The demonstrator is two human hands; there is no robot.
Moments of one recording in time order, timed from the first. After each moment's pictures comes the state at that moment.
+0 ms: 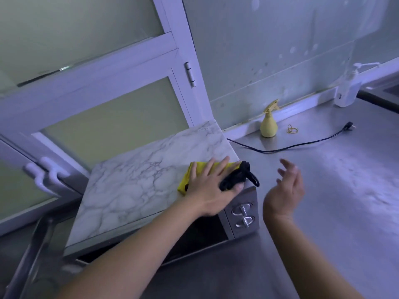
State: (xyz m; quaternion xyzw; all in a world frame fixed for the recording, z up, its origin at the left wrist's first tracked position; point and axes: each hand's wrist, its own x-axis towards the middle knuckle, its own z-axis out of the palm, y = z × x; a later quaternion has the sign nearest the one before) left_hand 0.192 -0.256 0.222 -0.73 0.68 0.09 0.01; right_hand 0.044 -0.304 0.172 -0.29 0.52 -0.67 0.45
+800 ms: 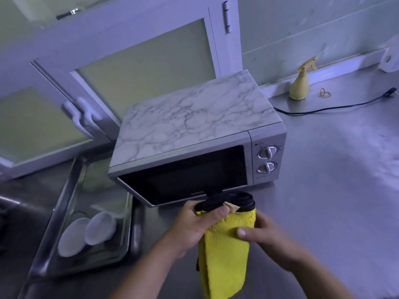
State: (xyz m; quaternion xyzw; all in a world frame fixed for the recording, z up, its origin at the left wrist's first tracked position) left_hand 0.183 -0.016 0.187 -0.67 0.38 0.46 -0.45; right_hand 0.008 -0.111 0.125 -0.49 0.18 -0.14 0.84
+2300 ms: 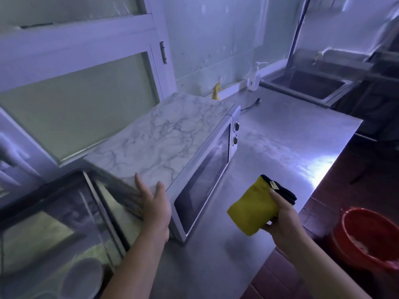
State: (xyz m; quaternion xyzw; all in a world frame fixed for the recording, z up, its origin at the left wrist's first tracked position) left_hand 0.326 0.043 0.173 -0.73 0.32 0.32 -0.52; right_hand 0.055 0.064 0.149 -0.09 0.57 -0.56 0.60
